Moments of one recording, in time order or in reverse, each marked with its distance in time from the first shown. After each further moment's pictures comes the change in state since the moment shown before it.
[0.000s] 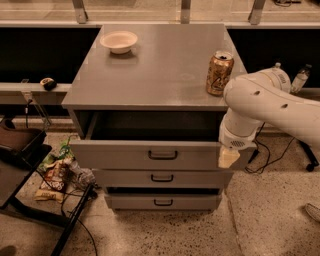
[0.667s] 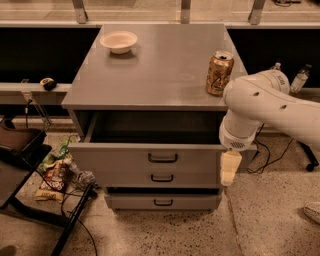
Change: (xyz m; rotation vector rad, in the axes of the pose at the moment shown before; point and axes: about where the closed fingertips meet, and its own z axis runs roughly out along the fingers) arm 0.000 0.000 0.000 0.000 0.000 0.000
